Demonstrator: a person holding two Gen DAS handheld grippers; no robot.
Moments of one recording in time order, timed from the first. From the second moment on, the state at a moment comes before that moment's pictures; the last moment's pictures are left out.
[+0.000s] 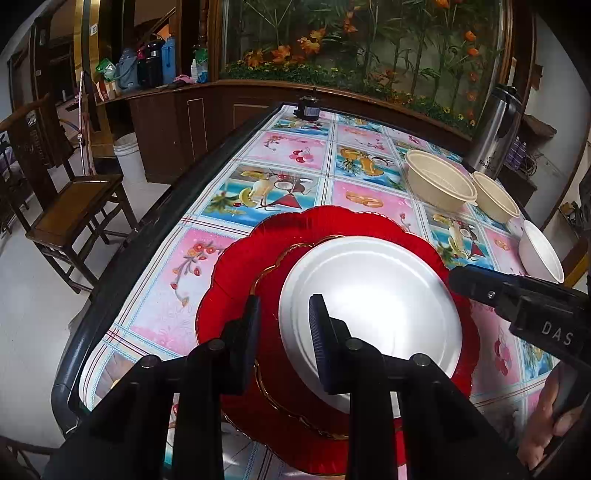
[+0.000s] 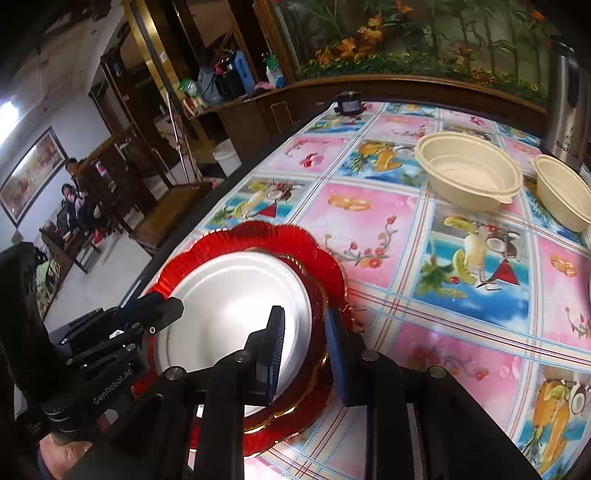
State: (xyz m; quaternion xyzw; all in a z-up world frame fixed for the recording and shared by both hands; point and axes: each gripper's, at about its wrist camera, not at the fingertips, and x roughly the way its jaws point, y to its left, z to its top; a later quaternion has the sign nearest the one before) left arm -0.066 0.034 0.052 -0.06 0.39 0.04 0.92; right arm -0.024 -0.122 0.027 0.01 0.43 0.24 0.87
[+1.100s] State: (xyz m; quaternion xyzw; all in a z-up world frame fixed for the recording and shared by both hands) left arm -0.036 -0.130 0.077 0.01 0.44 -0.13 0.89; right arm 0.040 -0.327 0.006 0.15 0.40 0.10 0.90
